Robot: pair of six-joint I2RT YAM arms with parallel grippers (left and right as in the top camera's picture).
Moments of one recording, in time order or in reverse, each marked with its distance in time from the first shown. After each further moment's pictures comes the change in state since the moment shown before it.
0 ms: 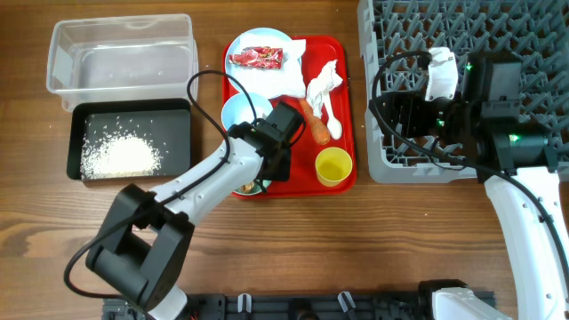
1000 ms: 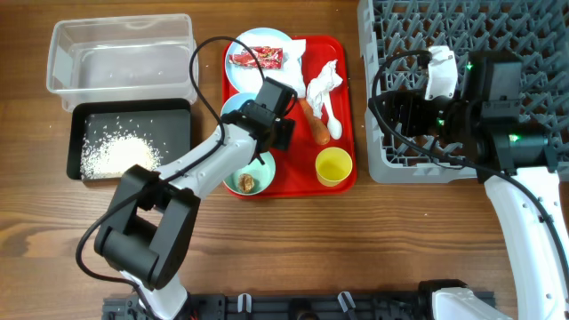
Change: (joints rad) left arm 0.089 0.084 0.039 0.347 -0.082 0.383; right arm 0.000 0.000 0.000 0.014 -0.011 0.000
